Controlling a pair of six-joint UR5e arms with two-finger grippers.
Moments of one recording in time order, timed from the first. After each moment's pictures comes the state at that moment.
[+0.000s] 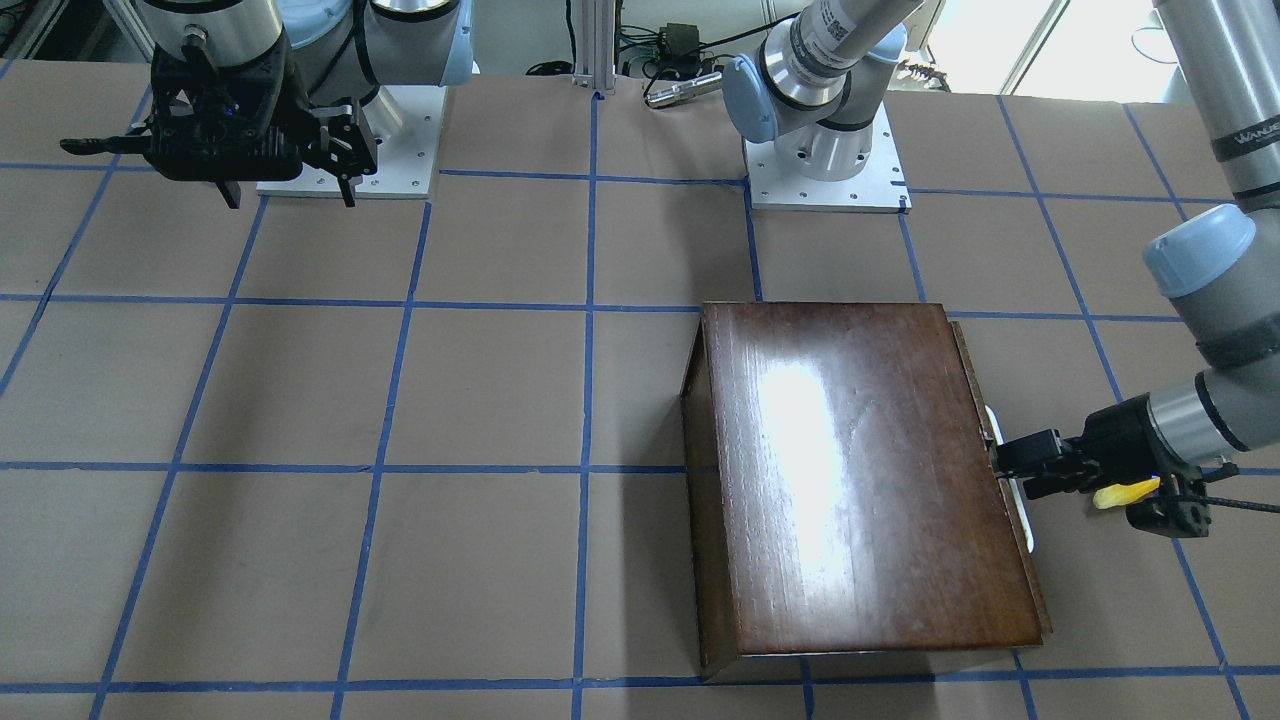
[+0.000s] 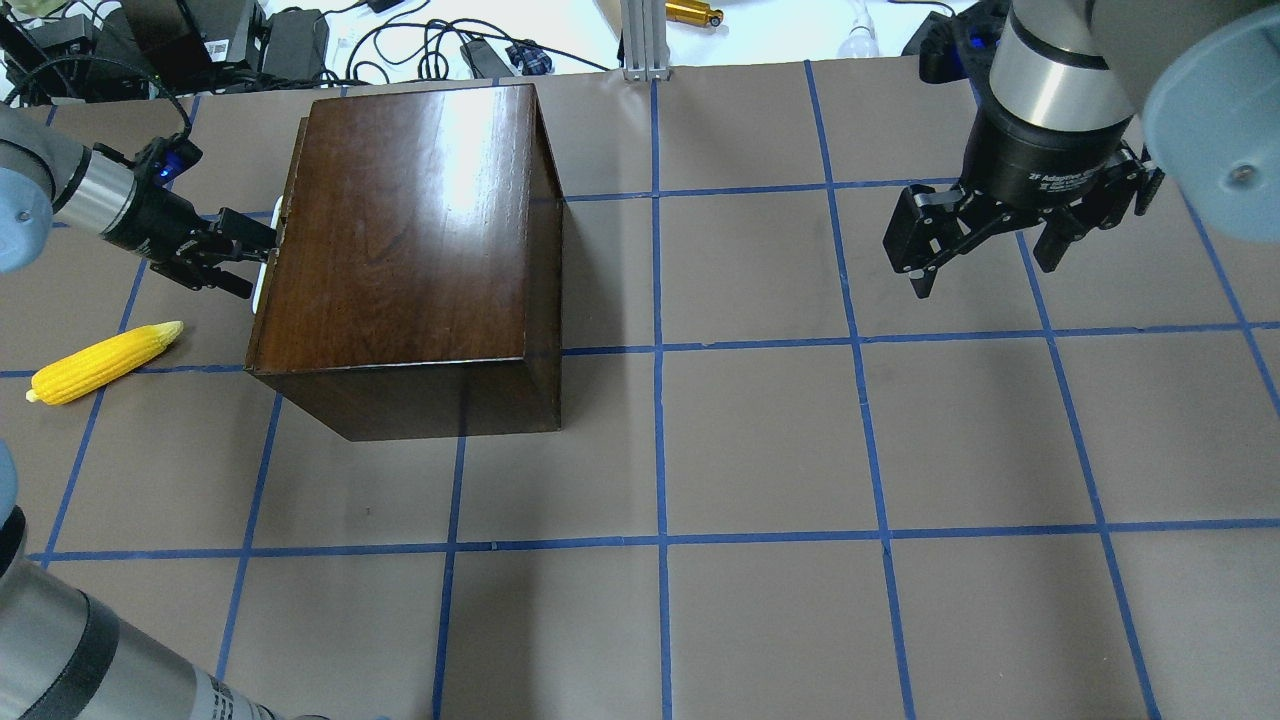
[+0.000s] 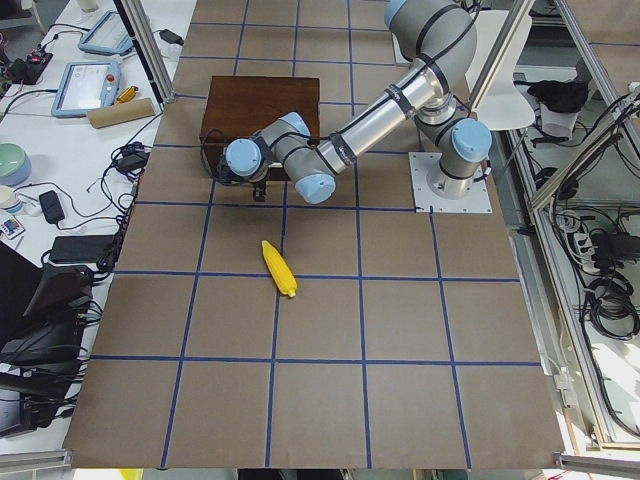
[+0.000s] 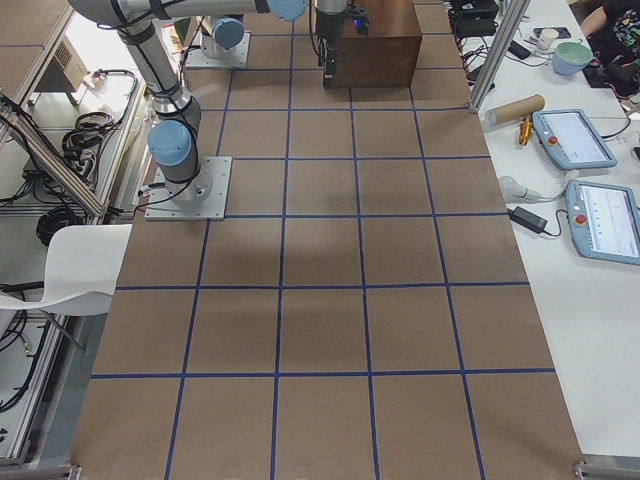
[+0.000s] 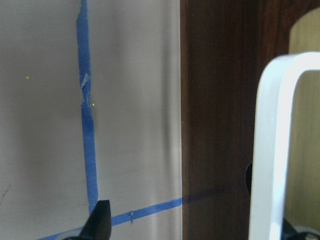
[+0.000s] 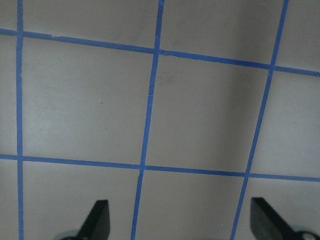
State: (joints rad) left arm -1.04 -2.03 -1.60 -1.35 1.16 0.58; right arm 1.61 -1.64 1.59 -1.46 -1.68 -0.08
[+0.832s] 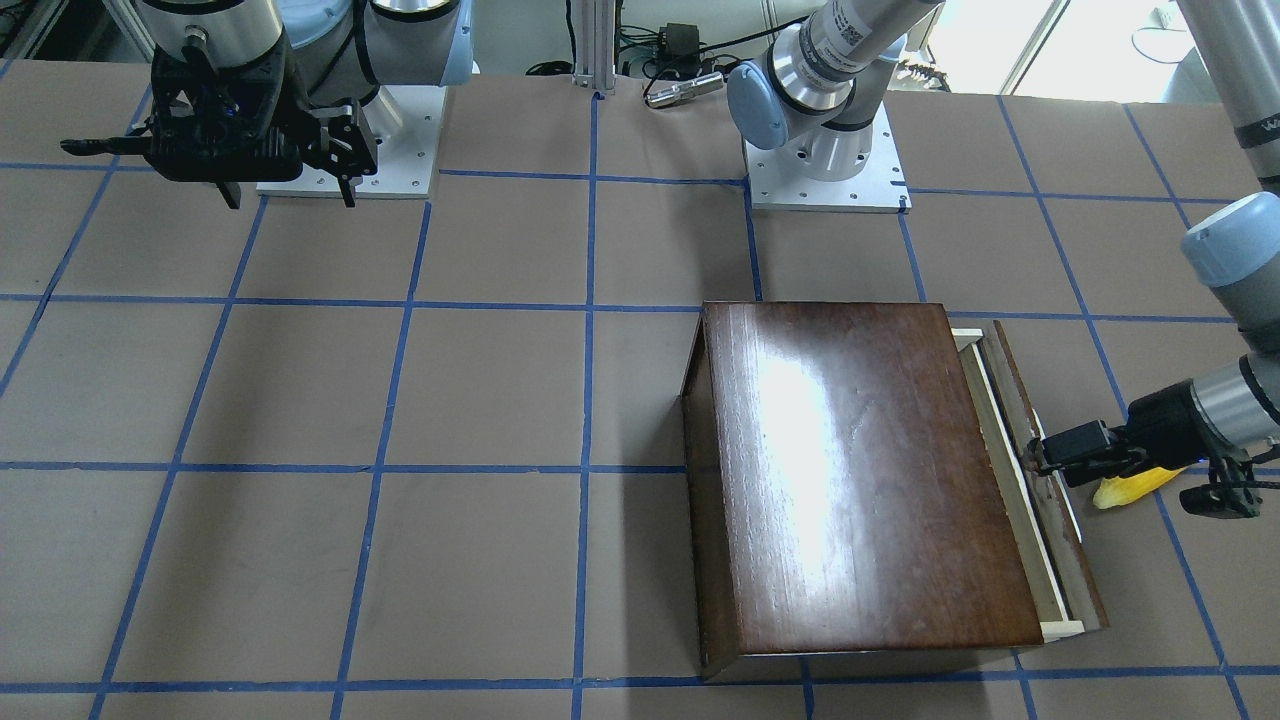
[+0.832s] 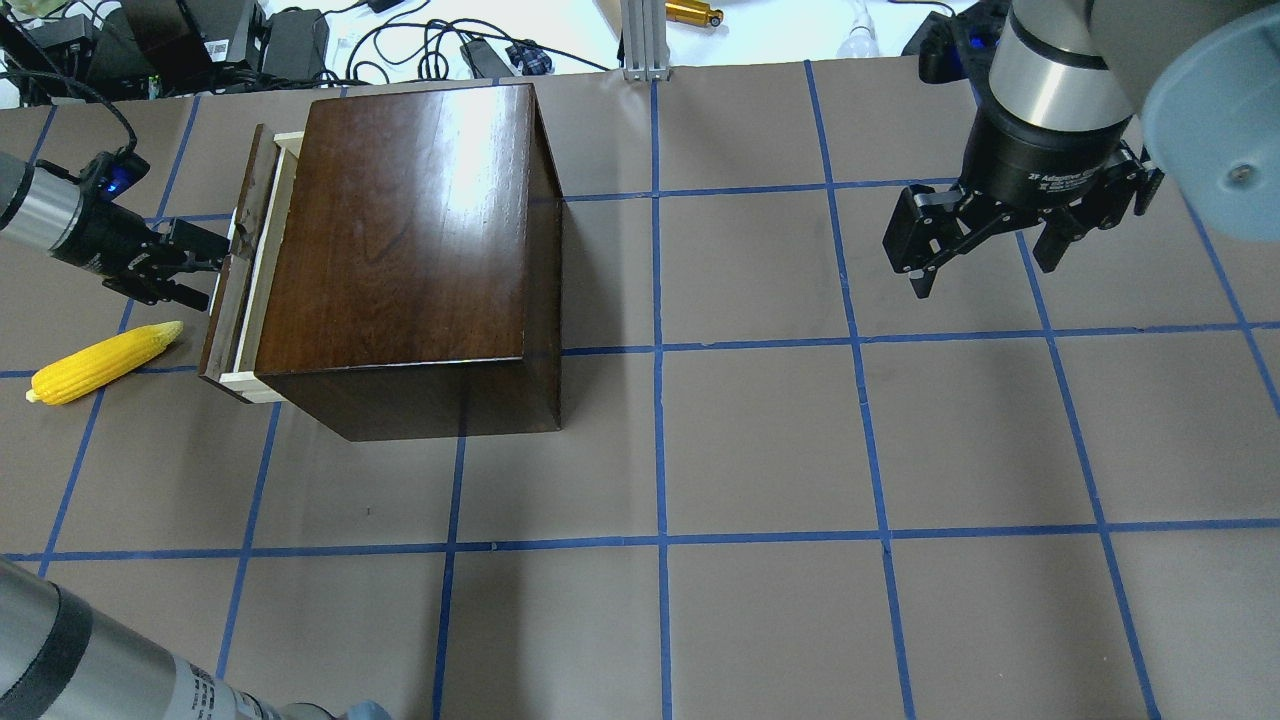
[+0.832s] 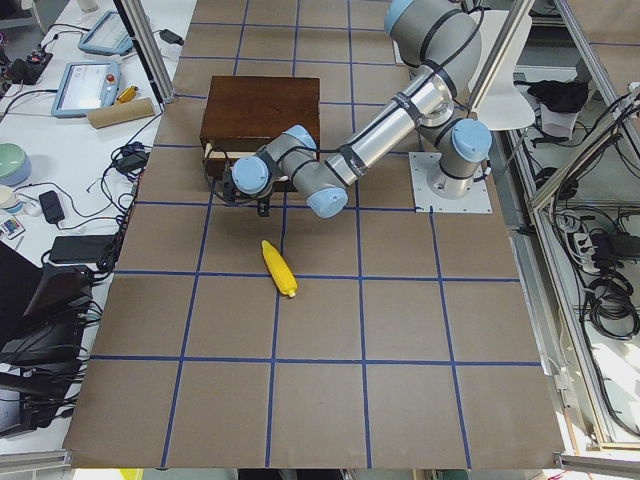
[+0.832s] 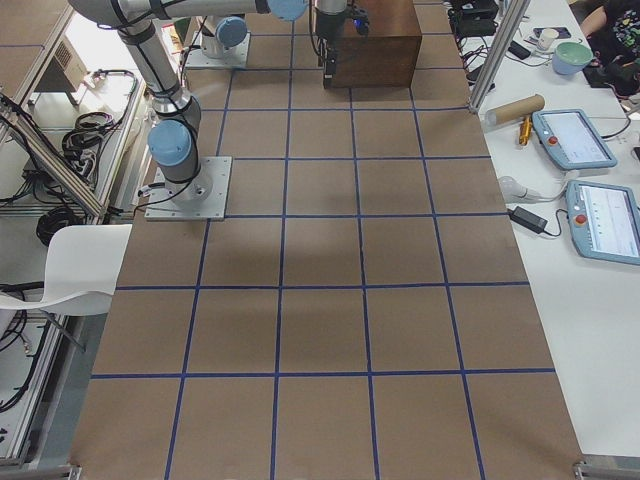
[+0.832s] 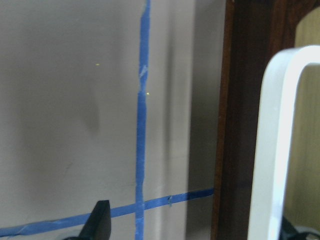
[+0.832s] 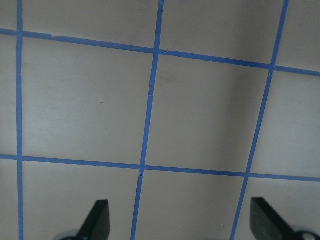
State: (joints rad) left arm -0.95 -2.03 -1.60 -1.35 1.17 0.59; right arm 1.61 -1.64 1.59 -1.46 -1.68 -0.08
